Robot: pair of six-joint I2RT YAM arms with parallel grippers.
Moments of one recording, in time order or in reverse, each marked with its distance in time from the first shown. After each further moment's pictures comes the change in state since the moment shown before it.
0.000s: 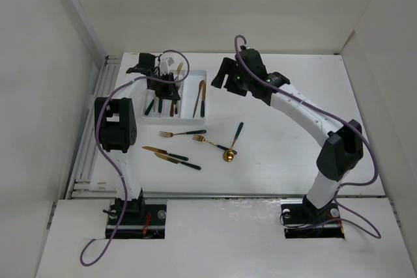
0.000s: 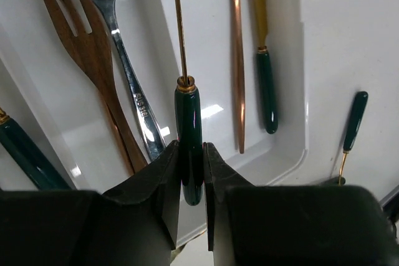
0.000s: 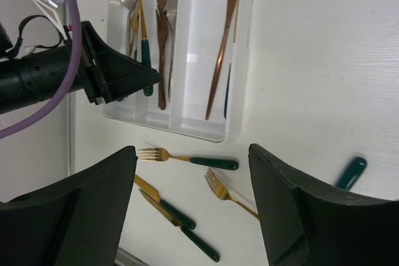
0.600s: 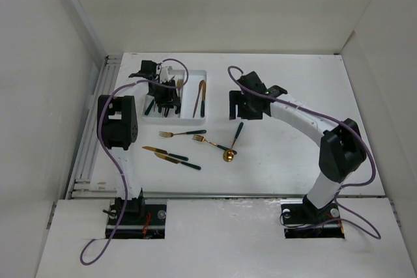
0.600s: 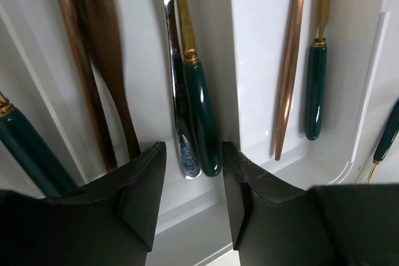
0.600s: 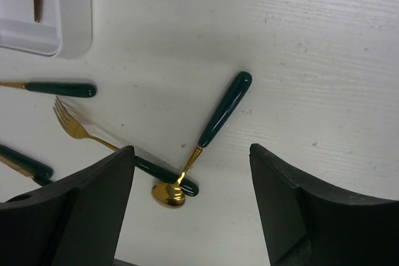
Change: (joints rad) left arm 0.004 0.063 -0.063 0.036 -0.072 -0.022; right arm -0.023 -0.046 -0.259 -0.187 0.041 -0.201
